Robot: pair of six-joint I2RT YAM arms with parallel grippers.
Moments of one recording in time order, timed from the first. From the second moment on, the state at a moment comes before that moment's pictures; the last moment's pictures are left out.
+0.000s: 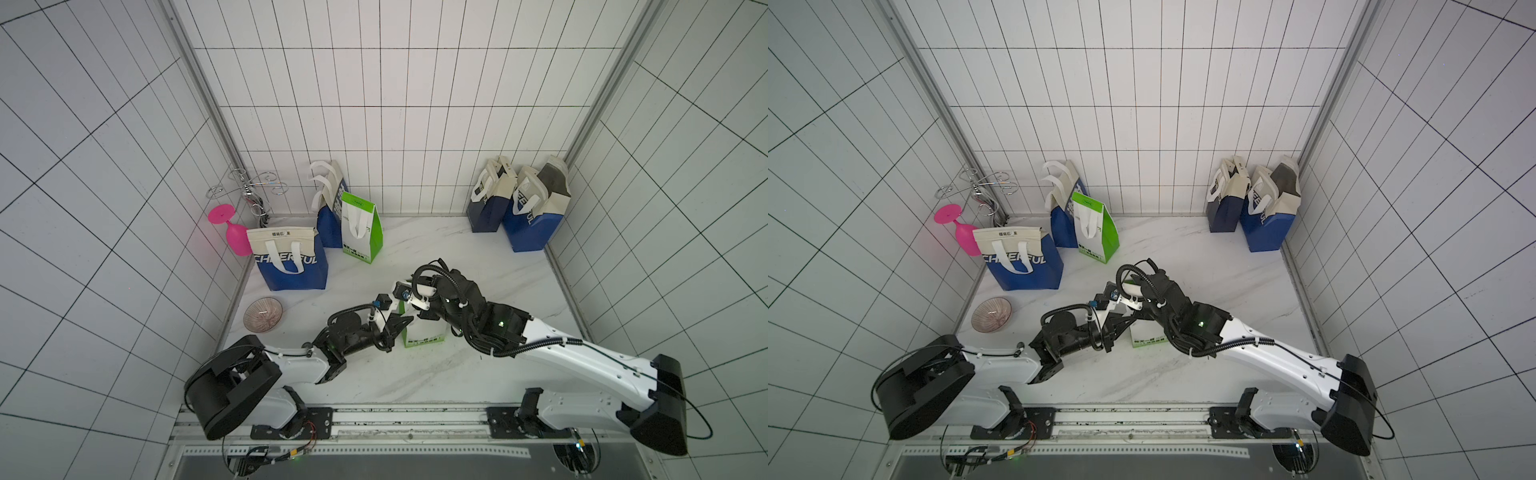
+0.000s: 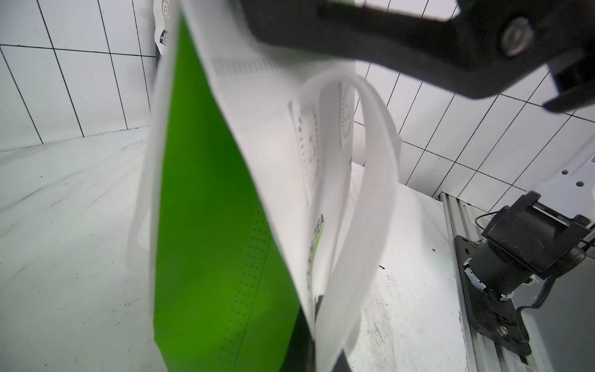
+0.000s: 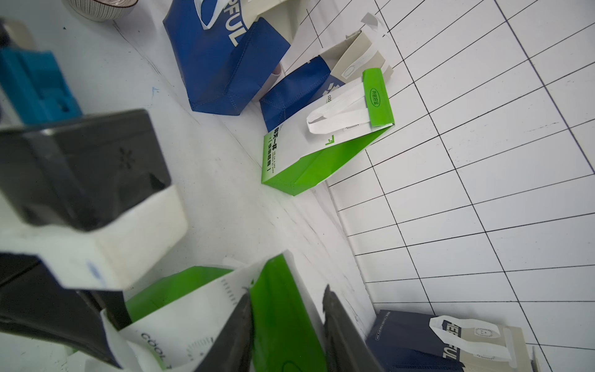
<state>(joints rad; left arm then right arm) -0.80 1.38 0.29 0.98 0.35 -0.20 1.01 1.20 1.01 -0.22 0.36 -0.68</state>
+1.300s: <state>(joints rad) -0.80 1.35 0.30 0.93 0.34 -0.19 1.06 1.14 0.79 0.14 0.43 -0.82</state>
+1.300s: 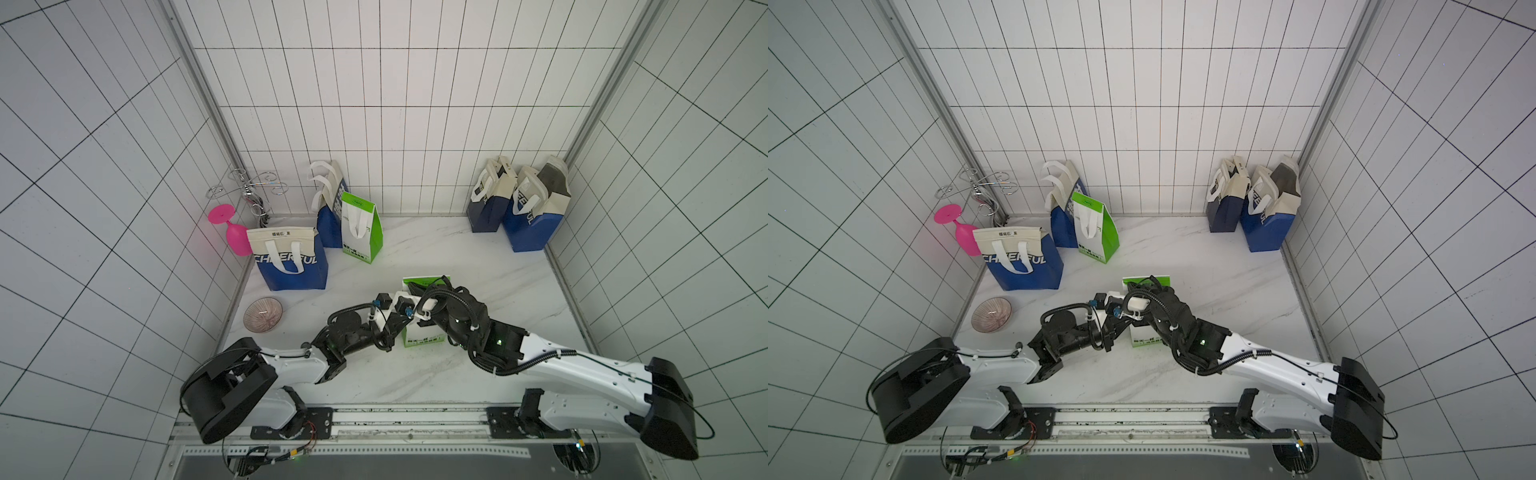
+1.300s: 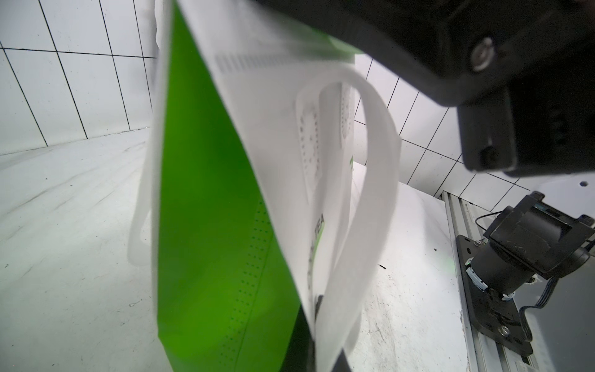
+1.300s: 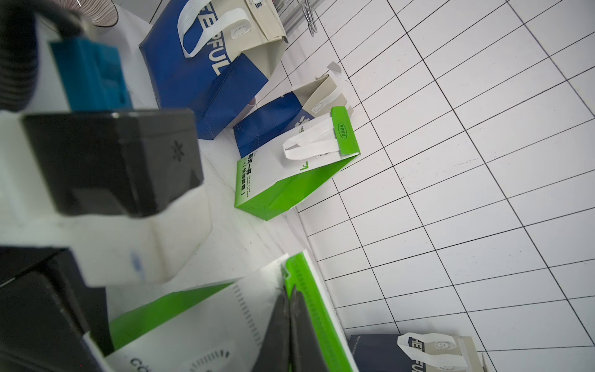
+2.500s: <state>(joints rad) -0.80 1.30 0.31 0.90 0.32 -0.18 0.96 1.23 1.26 -0.56 0.38 -0.79</state>
